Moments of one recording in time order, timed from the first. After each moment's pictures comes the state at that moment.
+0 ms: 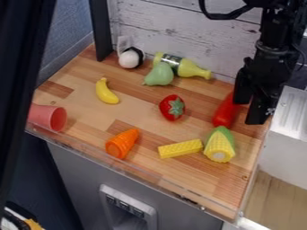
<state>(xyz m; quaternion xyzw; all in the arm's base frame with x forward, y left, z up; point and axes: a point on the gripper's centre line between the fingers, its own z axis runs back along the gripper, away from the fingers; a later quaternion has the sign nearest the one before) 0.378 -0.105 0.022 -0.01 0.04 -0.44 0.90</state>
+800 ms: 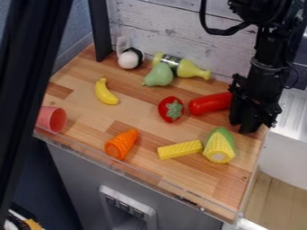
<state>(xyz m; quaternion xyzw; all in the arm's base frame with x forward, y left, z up) 0.372 -0.103 0.008 -0.01 0.06 -0.32 0.94</state>
